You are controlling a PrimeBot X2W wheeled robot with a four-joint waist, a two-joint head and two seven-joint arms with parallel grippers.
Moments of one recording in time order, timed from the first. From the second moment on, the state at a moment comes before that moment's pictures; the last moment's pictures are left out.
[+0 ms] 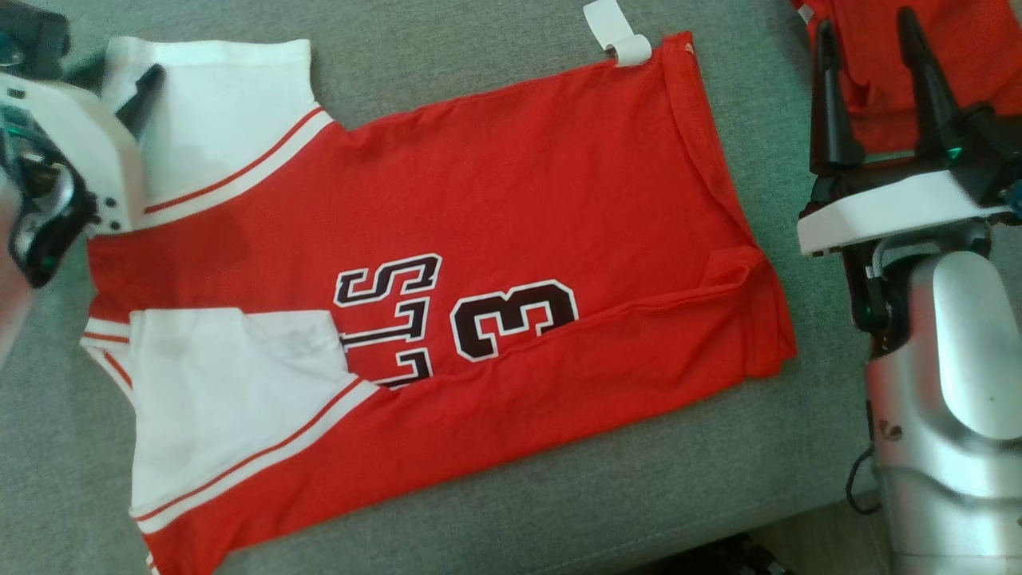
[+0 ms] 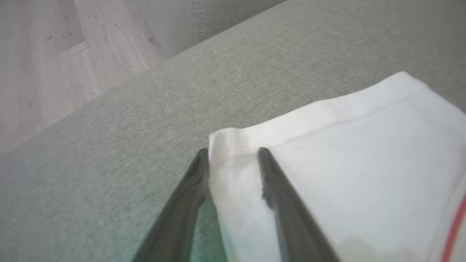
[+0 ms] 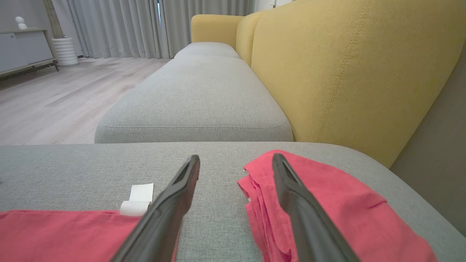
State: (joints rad) left arm -1.09 0.63 -0.99 0.75 -0.86 -0.13 0.24; right arm -0.53 -0.05 -0.02 0.22 0.05 0.13 -0.08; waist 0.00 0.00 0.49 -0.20
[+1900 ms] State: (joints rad) left arm -0.96 0.55 -1.12 0.47 -0.84 -0.07 -0.16; right arm -0.81 -0.20 0.00 0.93 -0.02 0.13 0.22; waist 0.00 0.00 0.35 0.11
